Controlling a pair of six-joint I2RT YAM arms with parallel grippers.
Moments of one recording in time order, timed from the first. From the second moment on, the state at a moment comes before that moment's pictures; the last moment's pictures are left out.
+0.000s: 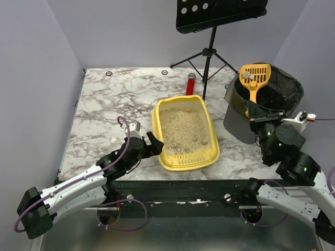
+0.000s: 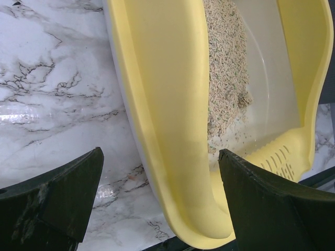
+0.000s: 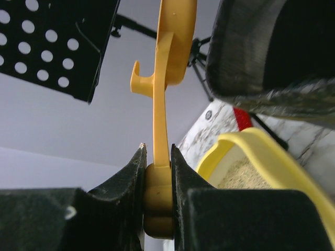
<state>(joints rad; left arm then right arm) -0.88 0.77 0.42 -0.16 -0.35 -0.89 0.85 0.61 1.00 -0.43 0.94 1.16</state>
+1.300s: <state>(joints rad) -0.88 0.79 0.53 -0.25 -0.41 -0.84 0.77 1.02 1.19 -0.77 1.12 -0.06</state>
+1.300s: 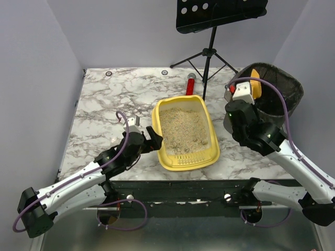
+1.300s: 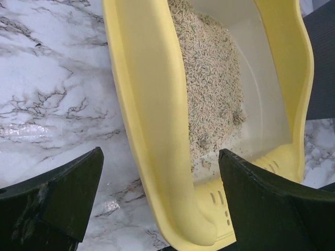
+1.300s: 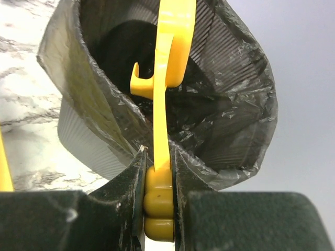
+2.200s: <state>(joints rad) -0.68 1.66 1.38 -0.27 0.04 0.28 0.76 0.53 1.15 -0.48 0.86 0.08</state>
